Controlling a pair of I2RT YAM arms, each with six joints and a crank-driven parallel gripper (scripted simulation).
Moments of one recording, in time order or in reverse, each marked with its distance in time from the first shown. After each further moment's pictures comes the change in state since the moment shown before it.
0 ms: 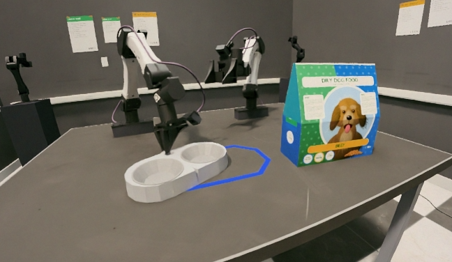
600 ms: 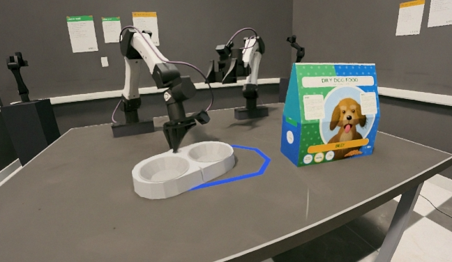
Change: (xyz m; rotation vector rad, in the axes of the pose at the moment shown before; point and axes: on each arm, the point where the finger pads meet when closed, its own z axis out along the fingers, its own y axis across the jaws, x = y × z) left arm 0.000 0.000 0.000 0.000 0.000 0.000; right arm -0.025 -0.007 0.002 0.002 0.021 0.068
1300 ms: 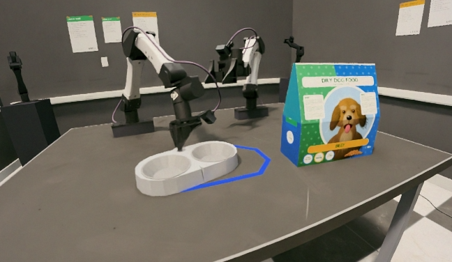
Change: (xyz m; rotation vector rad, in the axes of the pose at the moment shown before) left arm 0.000 0.000 0.000 0.000 0.000 0.000; right arm -0.020 -0.001 0.000 -0.001 0.038 0.088
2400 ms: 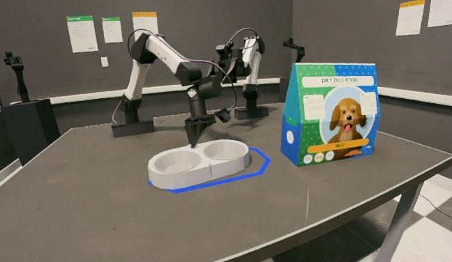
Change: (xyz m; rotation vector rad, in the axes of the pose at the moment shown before) left arm 0.000 0.000 0.000 0.000 0.000 0.000; right arm -0.050 -0.005 0.000 -0.004 0.044 0.147
